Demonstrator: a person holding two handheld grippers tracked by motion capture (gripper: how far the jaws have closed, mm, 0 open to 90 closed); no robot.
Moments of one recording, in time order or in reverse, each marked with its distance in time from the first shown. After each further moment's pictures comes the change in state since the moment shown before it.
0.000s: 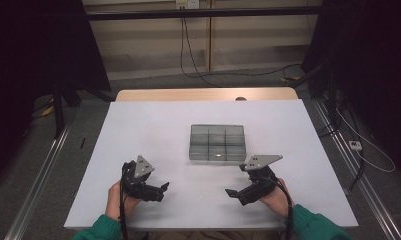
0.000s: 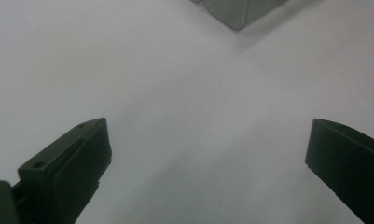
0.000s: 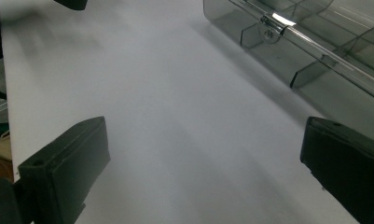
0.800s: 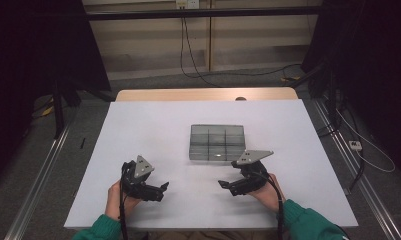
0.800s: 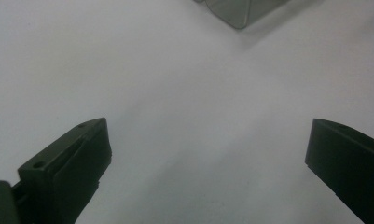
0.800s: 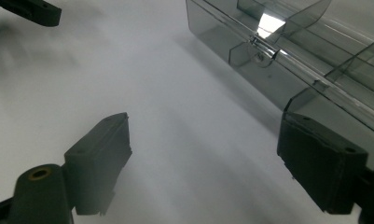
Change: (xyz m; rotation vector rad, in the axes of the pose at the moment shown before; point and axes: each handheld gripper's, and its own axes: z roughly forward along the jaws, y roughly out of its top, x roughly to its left) left arm 0.001 0.000 0.000 0.004 0.007 0.009; right arm -0.003 0.012 0.020 -0.011 -0.042 0.021
